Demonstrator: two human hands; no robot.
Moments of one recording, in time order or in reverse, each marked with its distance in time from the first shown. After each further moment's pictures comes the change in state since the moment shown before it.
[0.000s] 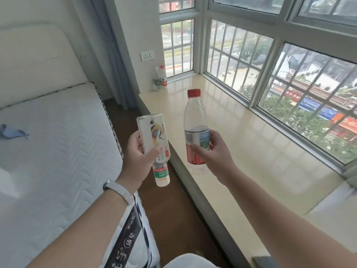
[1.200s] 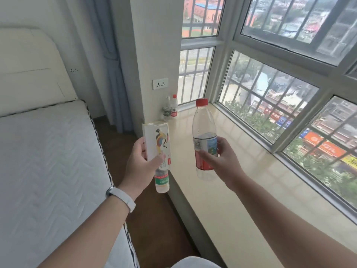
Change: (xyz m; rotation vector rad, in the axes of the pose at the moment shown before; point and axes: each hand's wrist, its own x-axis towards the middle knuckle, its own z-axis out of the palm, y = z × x) left_hand 0.381 -0.051 -0.096 -0.090 -0.079 0.005; right_hand 0.352 -0.023 0.154 -0.211 0.107 -0.003
